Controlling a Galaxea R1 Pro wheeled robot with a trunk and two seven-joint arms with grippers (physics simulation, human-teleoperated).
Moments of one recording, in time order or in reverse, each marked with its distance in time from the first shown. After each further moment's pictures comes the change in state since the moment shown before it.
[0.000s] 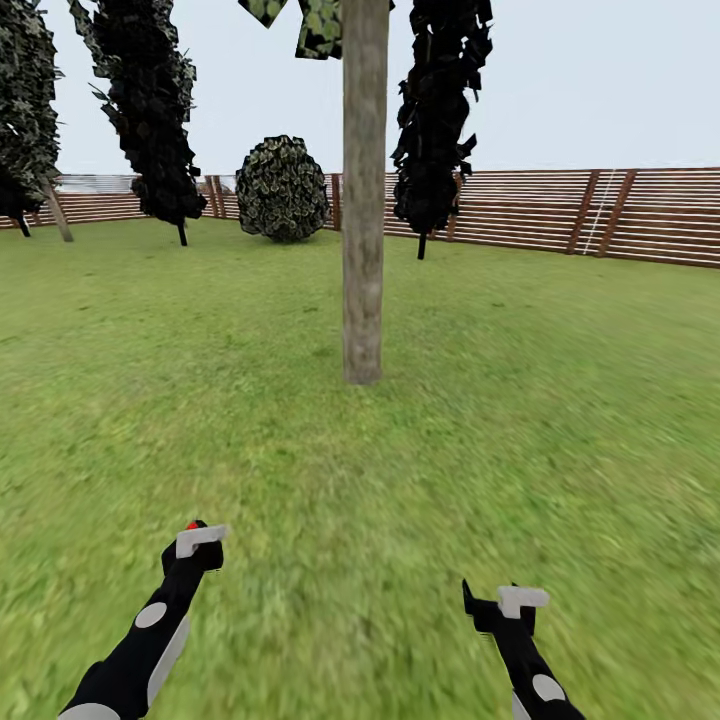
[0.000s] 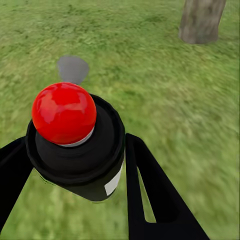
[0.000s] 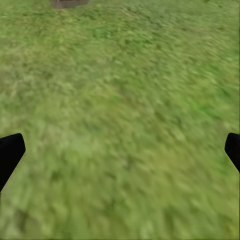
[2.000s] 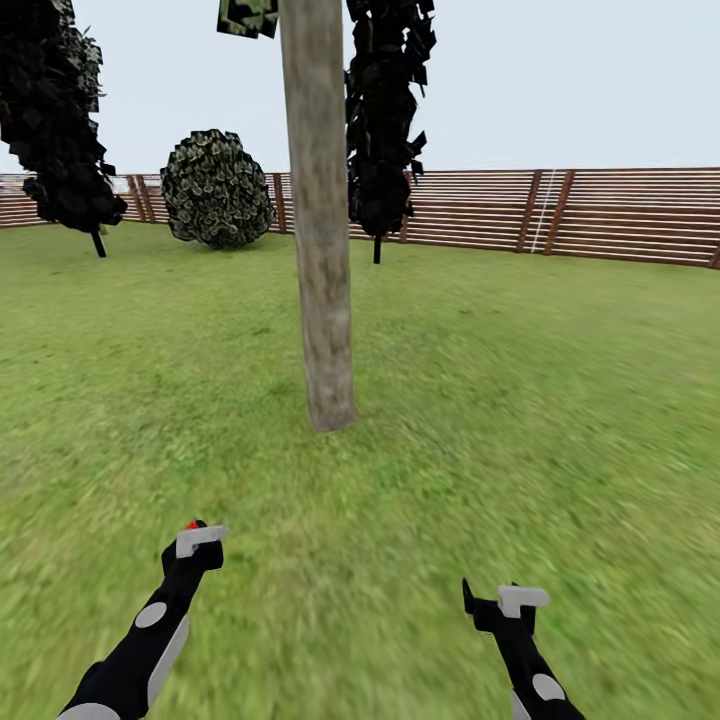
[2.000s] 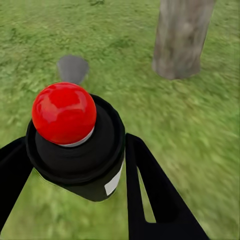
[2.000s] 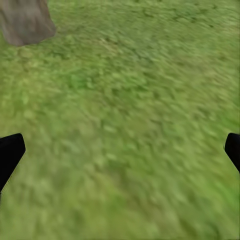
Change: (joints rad) left arm 0.000 0.000 0.000 -0.001 0.000 0.001 0.000; right arm 0.000 0.000 0.000 -0.002 -0.001 0.000 -0.001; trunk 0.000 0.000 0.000
